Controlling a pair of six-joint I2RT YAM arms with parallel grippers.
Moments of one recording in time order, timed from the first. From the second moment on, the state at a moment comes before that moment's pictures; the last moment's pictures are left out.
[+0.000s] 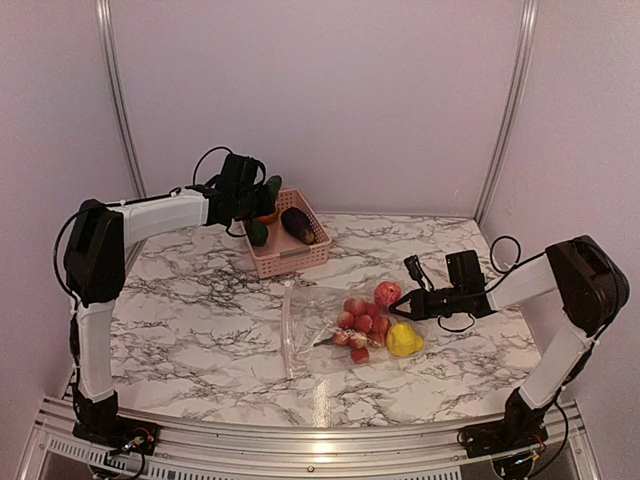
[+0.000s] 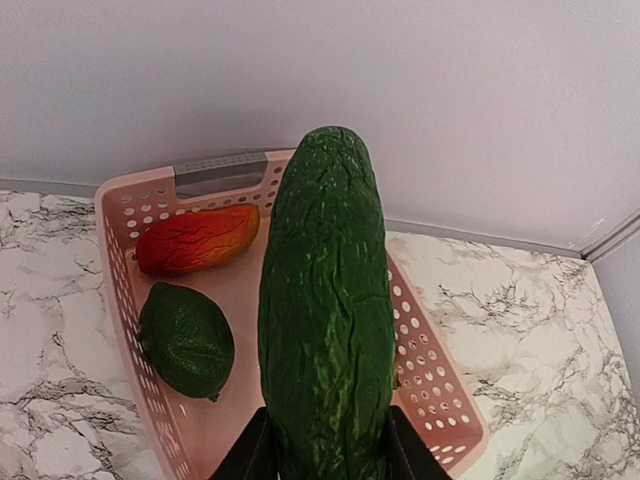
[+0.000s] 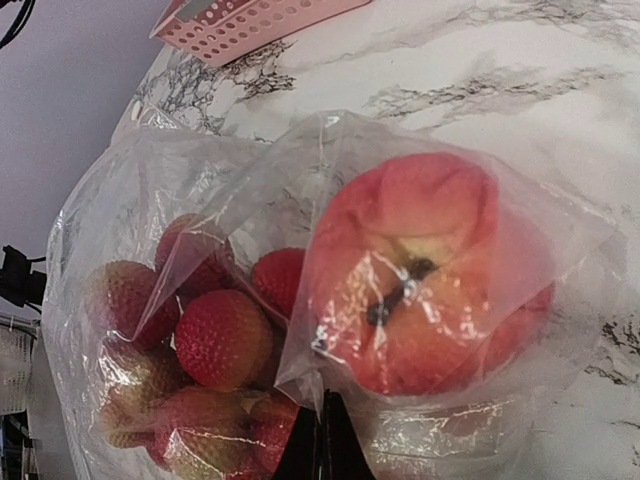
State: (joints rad) left arm -0.54 2.06 1.72 -0.18 -0.19 -0.51; right arm 0.29 1.68 0.64 0.27 -0.75 0.22
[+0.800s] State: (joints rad) left arm -0.50 2.43 2.04 -0.25 -0.24 -0.58; right arm 0.28 1.69 0.64 0.28 -0.76 0.22
